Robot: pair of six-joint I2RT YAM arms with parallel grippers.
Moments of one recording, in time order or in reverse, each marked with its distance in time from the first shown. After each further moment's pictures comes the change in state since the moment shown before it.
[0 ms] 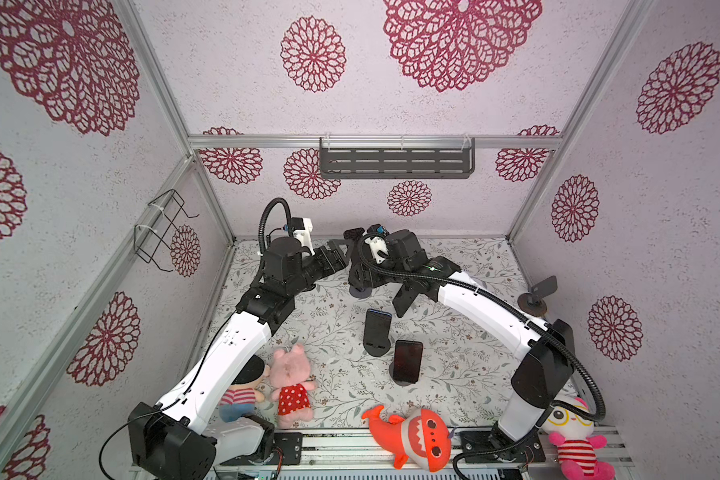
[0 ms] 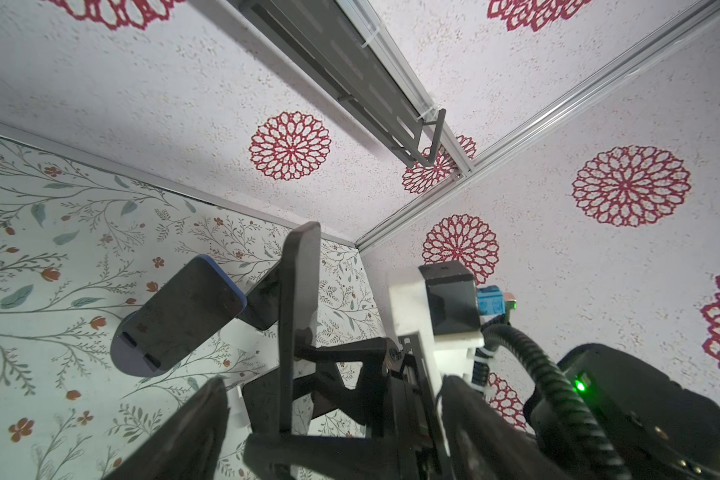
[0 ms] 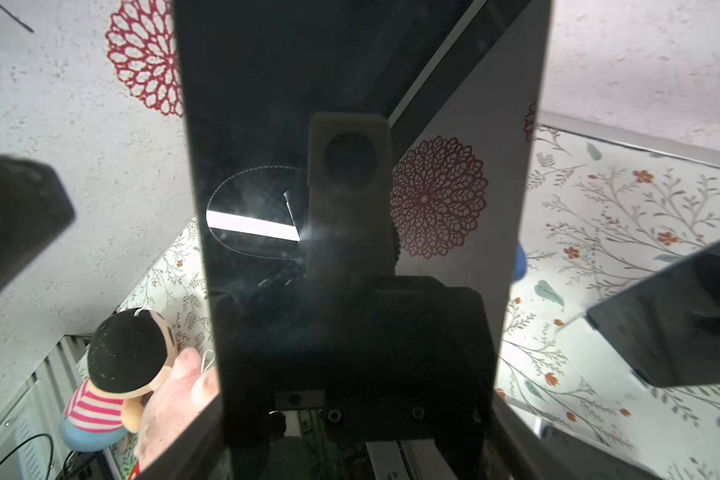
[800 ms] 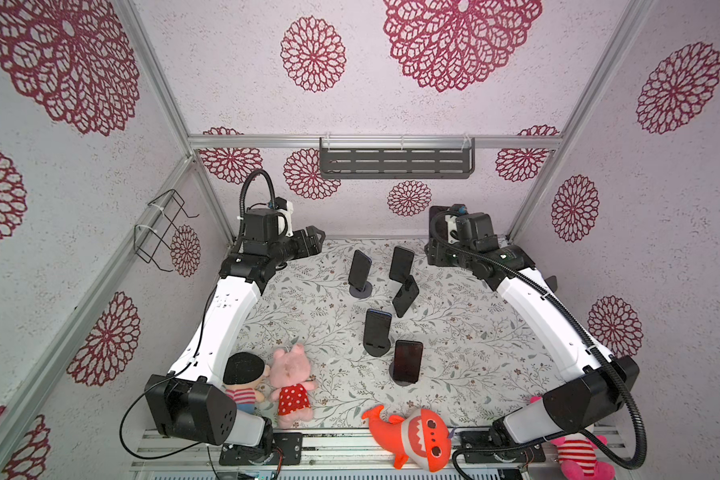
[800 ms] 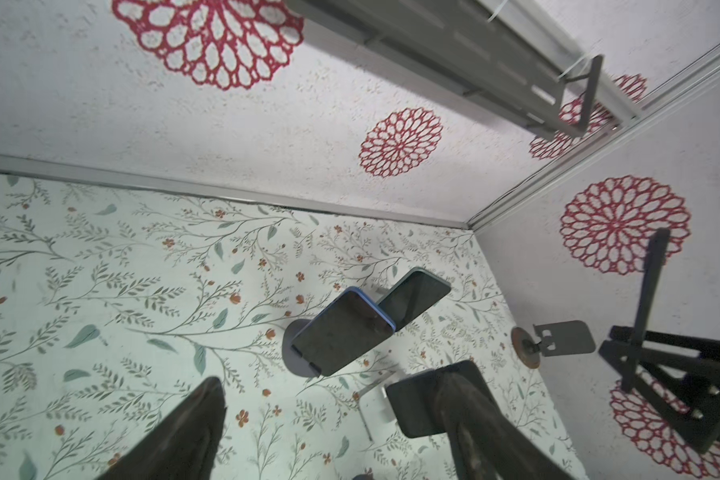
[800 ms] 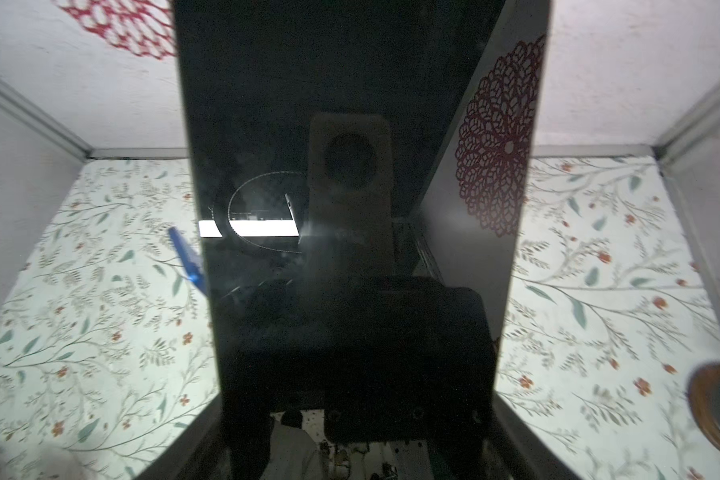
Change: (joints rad) left arm 0.228 0.208 0.288 -0.365 0.059 0.419; right arm -0.352 -0.221 -0.040 -0.265 0.245 -0.010
